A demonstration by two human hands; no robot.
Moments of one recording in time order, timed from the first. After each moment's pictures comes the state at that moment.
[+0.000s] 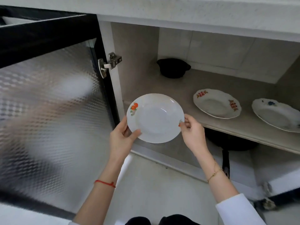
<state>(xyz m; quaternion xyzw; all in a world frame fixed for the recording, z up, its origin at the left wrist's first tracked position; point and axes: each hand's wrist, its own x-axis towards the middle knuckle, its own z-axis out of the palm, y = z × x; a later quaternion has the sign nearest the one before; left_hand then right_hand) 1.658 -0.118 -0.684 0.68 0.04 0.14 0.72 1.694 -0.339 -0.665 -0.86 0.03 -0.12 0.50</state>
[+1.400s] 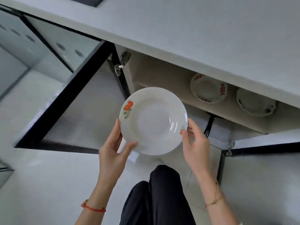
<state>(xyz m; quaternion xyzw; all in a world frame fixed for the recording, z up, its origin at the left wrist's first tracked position) 1.496 -0.113 -0.456 0.73 0.14 0.05 0.67 1.544 -0.337 -0.443 -0.85 0.05 -0.01 0.52</state>
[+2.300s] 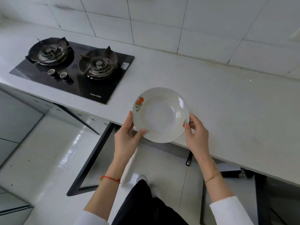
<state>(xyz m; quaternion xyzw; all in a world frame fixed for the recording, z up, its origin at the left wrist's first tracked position) 1.670 -0.173 -0.146 0.79 0.08 0.03 0.61 1.691 -0.401 -0.158 -0.84 0.09 -0.08 0.54</state>
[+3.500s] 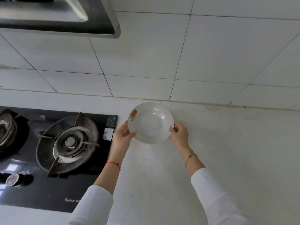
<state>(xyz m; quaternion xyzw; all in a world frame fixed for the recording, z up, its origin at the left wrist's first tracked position) 2.118 -0.131 -0.212 0.71 0.14 -0.12 0.68 2.095 -0.345 -0.222 -0.80 0.30 -0.05 0.52</state>
